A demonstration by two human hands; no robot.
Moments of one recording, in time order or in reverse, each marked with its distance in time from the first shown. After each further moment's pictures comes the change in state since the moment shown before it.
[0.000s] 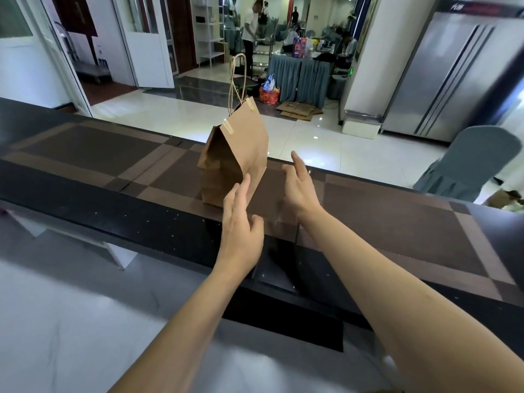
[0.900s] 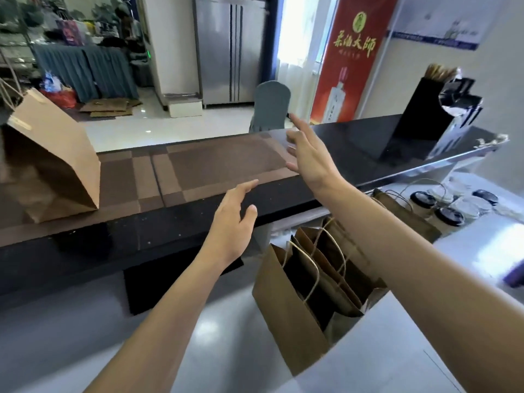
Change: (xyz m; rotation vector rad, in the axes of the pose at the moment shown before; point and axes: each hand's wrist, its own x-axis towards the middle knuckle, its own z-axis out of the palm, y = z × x) left_hand -0.135 0.080 0.067 -0.246 -0.836 0.285; right_hand -0.264 -0.045 -0.190 -0.066 0.625 0.013
